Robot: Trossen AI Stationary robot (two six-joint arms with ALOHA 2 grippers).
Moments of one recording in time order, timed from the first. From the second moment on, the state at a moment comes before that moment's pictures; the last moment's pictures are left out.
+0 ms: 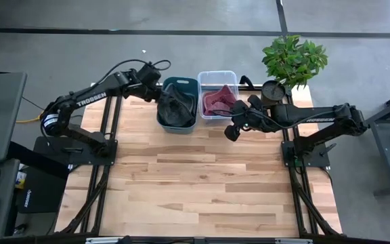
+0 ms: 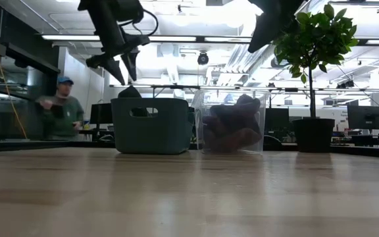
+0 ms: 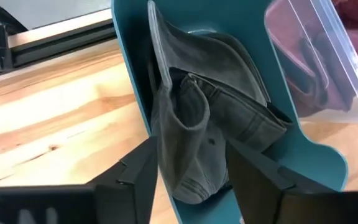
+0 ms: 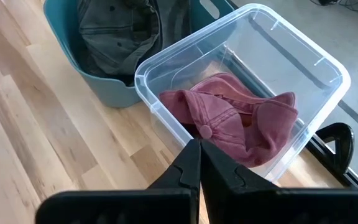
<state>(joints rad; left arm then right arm) 0.60 1.36 1.26 -0.89 -0.09 -0.58 -0.02 1.31 1.21 -0.79 0.54 0.43</state>
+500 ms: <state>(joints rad) 0.56 1.44 1.26 -0.89 -0.15 -0.61 -0.01 1.31 1.21 -0.79 0.54 0.42</state>
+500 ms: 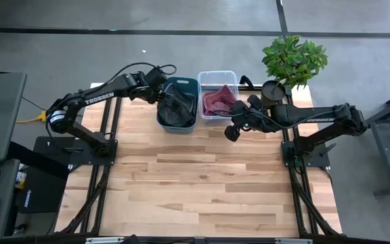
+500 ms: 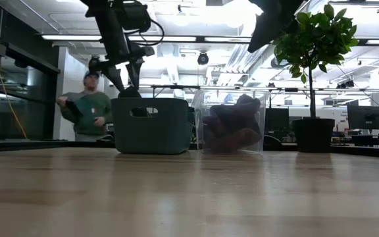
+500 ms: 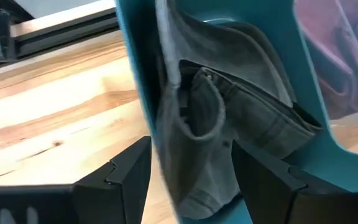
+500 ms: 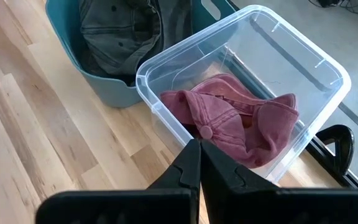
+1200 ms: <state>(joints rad) 0.56 1.51 1.26 -0.87 -0.16 -0.69 0.03 1.31 1.21 -0.79 0.55 0.44</state>
